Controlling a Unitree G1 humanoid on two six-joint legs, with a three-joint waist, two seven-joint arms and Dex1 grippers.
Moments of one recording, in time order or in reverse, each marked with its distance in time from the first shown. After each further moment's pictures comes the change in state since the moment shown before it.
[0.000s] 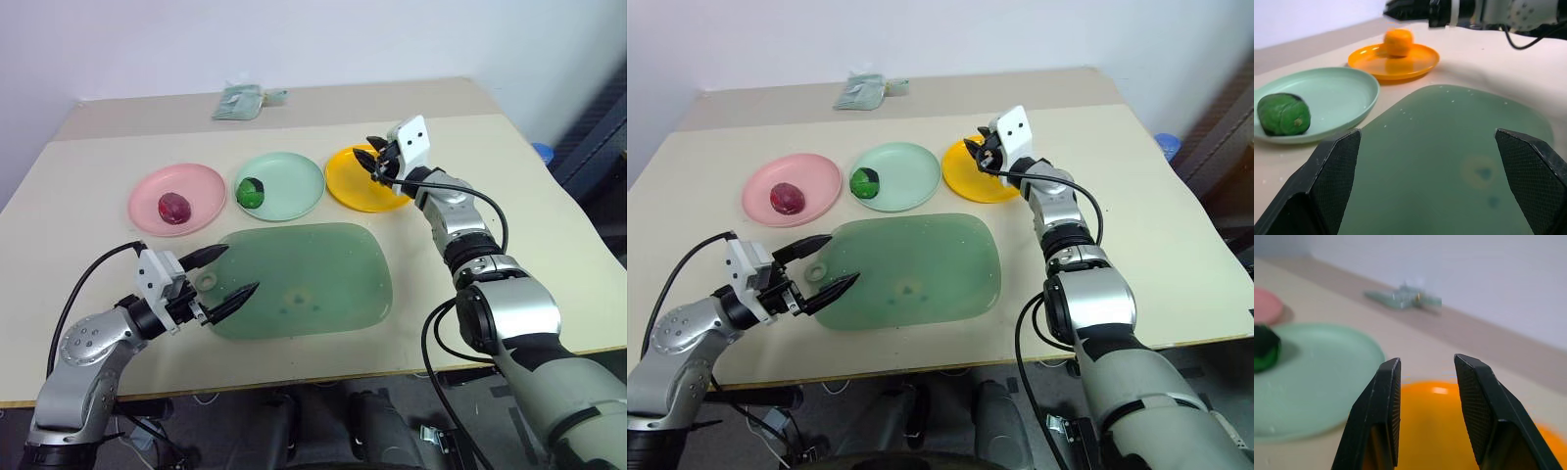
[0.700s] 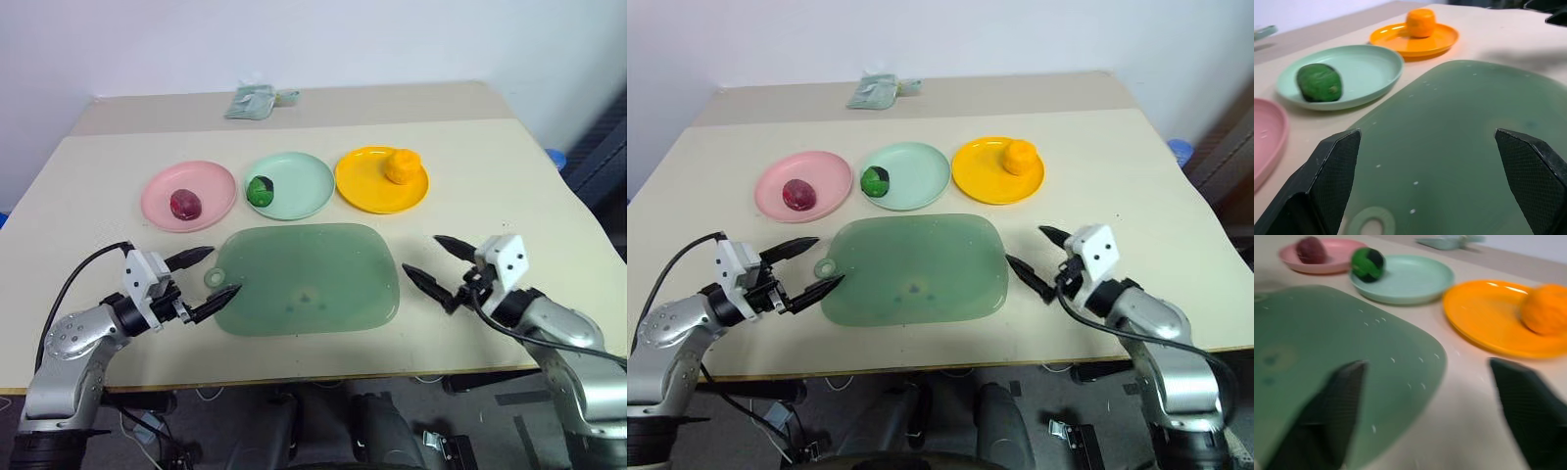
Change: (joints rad) left arm -0.050 0.041 0.031 0.169 0.009 -0.076 -0.117; right arm 1.217 -0.259 -0.211 -1.633 0.319 0.721 -0.002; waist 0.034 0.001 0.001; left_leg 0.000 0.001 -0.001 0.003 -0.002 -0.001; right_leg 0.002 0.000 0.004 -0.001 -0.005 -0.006
